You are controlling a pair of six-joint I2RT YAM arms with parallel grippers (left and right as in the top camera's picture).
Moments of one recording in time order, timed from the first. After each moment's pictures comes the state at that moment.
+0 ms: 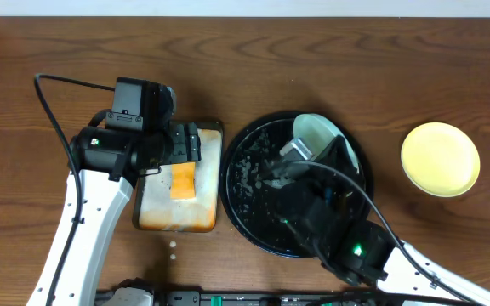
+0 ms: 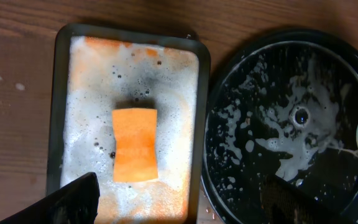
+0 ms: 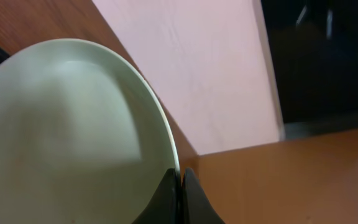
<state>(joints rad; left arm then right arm) -0.18 1.30 1.26 -1.07 0.13 -0.27 1.03 1.13 0.81 -0.29 1.23 -0.54</state>
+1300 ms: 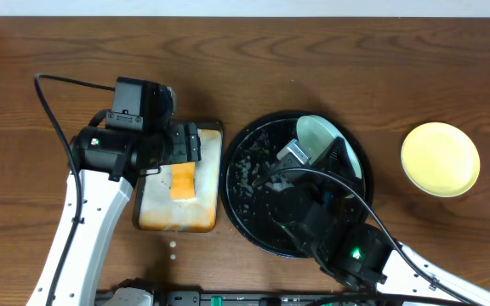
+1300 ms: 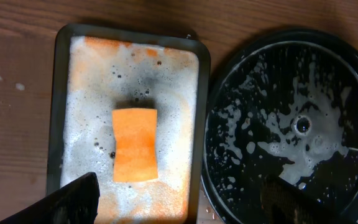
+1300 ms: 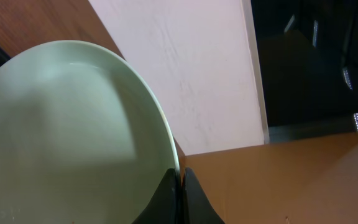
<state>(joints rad) -0.18 1.30 1.26 -1.07 0.13 -0.27 1.05 1.13 0.81 -0.29 1.28 -0.59</state>
